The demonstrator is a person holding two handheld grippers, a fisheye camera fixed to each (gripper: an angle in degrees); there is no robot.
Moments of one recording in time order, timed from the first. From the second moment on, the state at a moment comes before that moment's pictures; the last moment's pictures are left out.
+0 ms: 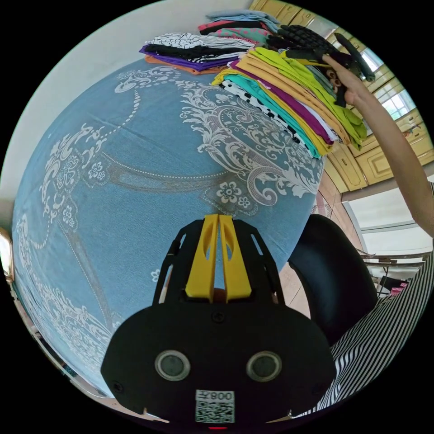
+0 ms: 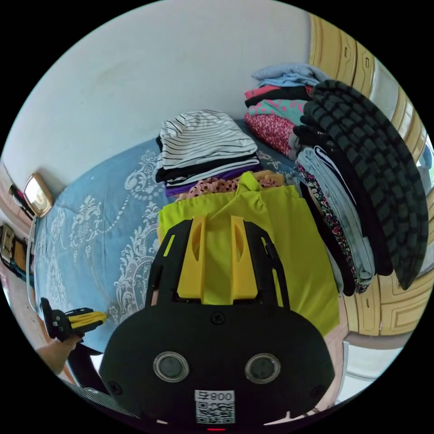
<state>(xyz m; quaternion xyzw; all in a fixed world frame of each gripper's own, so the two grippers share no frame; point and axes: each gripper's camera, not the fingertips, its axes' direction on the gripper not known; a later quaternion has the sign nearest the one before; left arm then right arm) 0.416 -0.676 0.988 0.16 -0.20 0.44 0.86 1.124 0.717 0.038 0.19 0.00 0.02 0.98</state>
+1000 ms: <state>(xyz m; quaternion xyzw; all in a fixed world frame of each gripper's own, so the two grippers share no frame) 0.444 -0.491 0.818 0.25 0.07 0.47 0.84 1.186 0.986 -0.104 0.23 -0.35 -0.12 0.90</state>
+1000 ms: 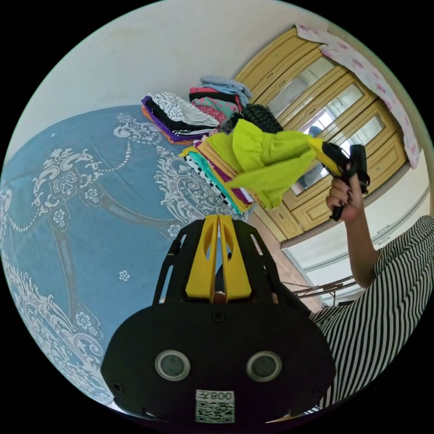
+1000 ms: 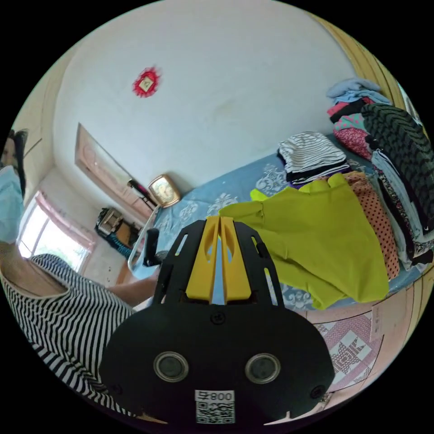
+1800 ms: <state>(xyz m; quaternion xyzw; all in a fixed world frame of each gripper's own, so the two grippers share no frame) 0.551 -0.449 0.727 0.17 0.18 0.47 0.85 1.305 1.155 -0.175 0.22 -0.46 -0.16 0.85</state>
